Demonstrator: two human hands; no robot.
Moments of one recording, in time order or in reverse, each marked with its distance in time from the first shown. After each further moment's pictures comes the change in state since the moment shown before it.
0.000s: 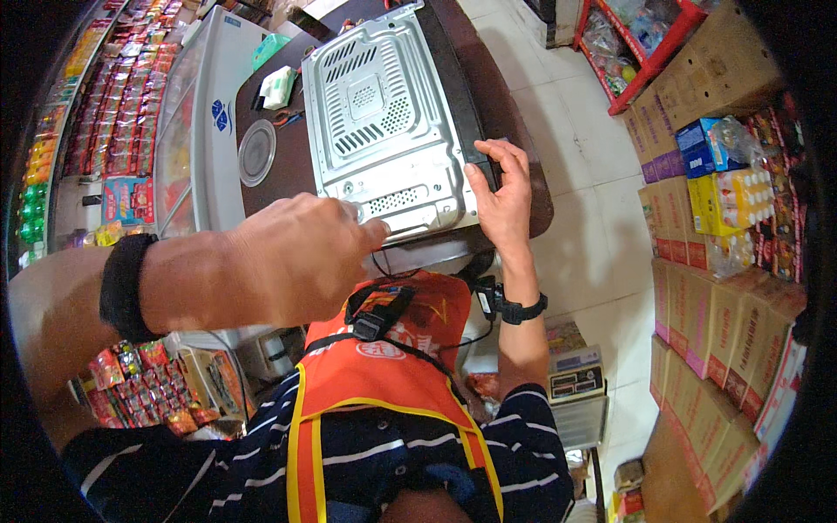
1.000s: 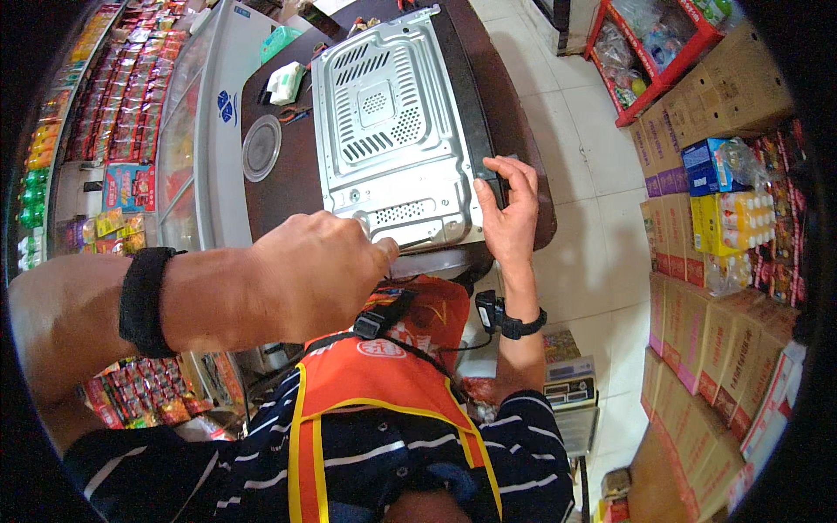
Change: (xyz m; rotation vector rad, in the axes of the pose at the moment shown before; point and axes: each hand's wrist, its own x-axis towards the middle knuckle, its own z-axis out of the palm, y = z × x) left_hand 0.007 0.006 -0.006 0.055 -0.086 -0.088; right_hand 0.002 -0.005 -0.001 0.010 -0.016 0.047
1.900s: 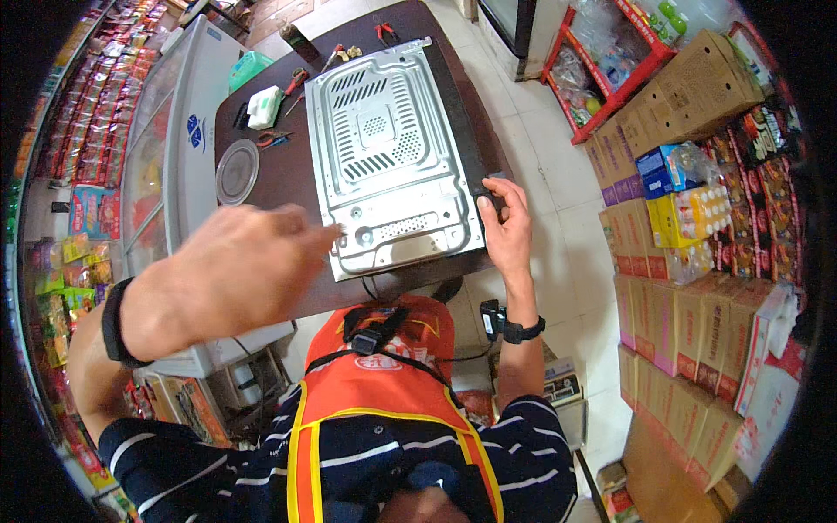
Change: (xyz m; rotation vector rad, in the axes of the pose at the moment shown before) left_hand -0.085 -0.069 0.019 0.027 0.367 0.076; right_hand -0.008 -0.016 -0.011 -0.110 -0.040 0.059
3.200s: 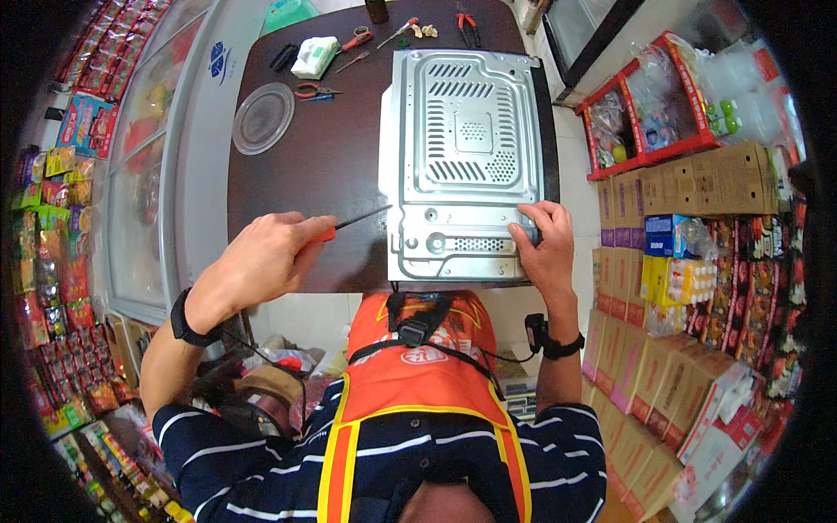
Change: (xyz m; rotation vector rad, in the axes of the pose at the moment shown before) left_hand -0.071 -0.124 0.173 -0.501 0.388 -0.244; right_hand 0.034 -0.058 0.034 -0.605 -0.372 -0.265
